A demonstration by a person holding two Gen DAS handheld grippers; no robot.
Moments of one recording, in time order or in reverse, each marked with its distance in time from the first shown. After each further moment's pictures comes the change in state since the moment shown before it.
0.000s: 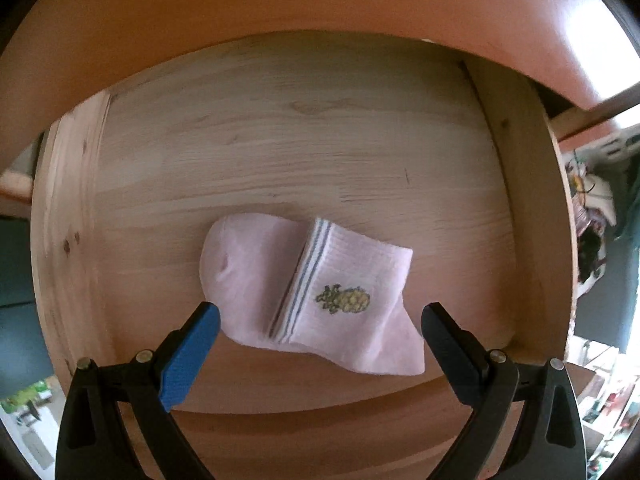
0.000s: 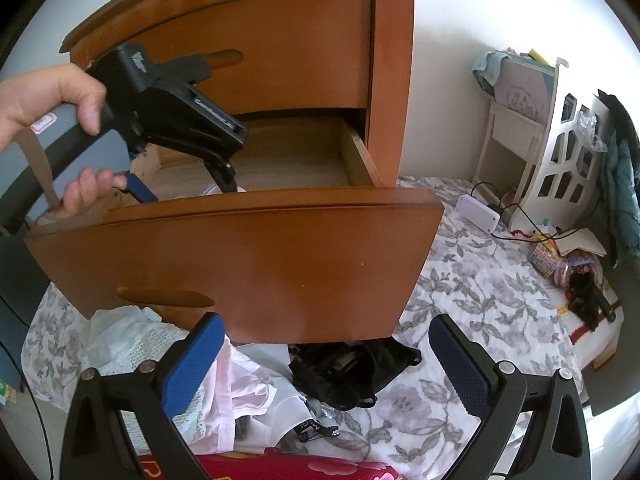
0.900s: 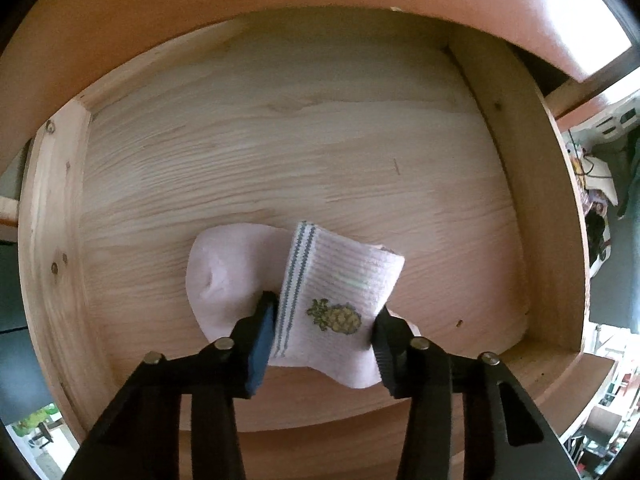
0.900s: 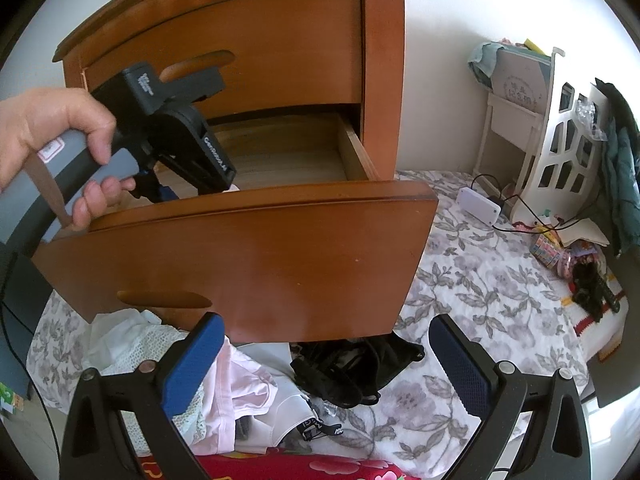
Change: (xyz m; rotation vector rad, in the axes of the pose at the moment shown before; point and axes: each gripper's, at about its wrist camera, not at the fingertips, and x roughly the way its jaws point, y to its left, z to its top) left arm 0.020 -0.003 -0.007 0.058 -0.028 -0.009; right arm 0.001 -0.004 -0.001 0.026 0.003 0.005
